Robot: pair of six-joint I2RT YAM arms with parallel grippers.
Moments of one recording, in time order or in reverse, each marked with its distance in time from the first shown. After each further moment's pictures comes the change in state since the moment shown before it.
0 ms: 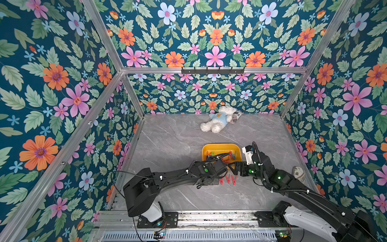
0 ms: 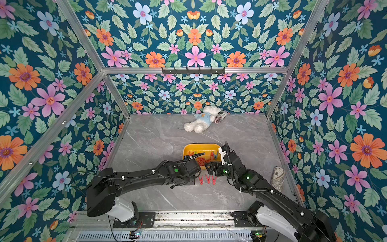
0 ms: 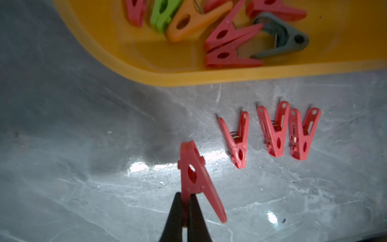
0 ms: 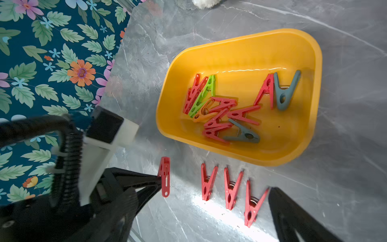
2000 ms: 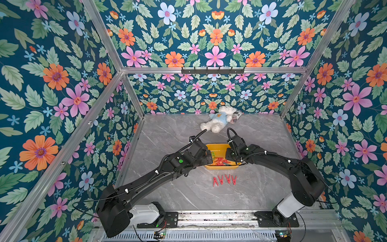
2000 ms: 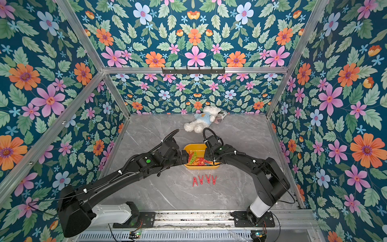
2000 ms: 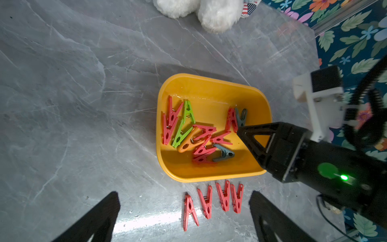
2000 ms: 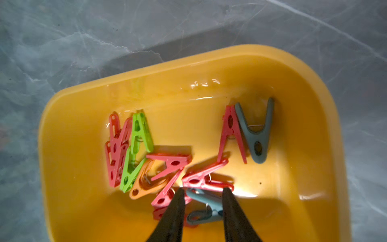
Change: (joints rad) left arm 0.273 -0.351 0.013 0.080 -0.063 0.133; right arm -0.056 0.776 0.480 -0.135 0.190 0.119
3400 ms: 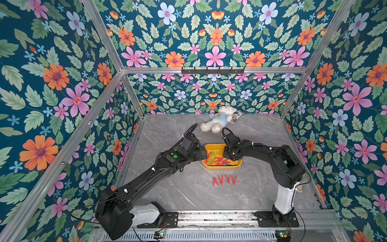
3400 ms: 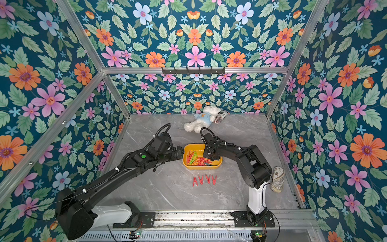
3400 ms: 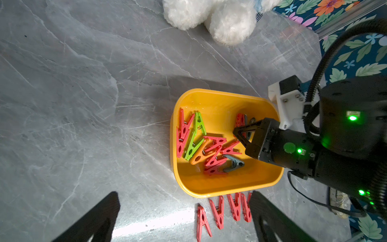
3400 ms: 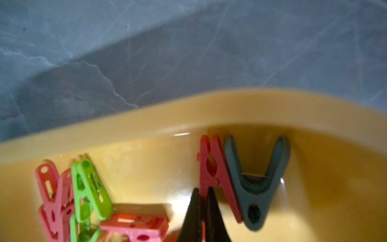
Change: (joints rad) left arm 0.146 0.005 -0.015 0.029 0.116 0.121; right arm -0.040 0.204 0.130 -0.053 0.003 0.041
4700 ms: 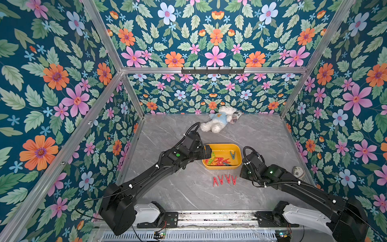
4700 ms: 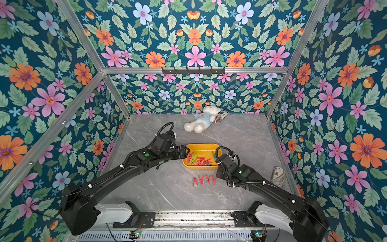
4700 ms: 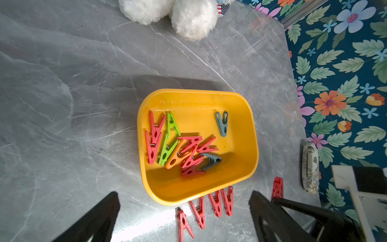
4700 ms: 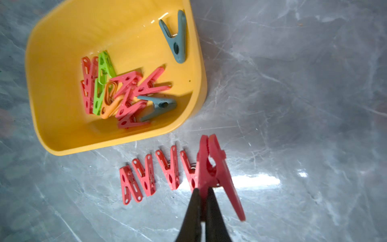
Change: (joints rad) left arm 0.002 0.064 0.011 0.123 0.130 0.049; right arm 0.166 -0.816 -0.527 -0.172 0.071 0.157
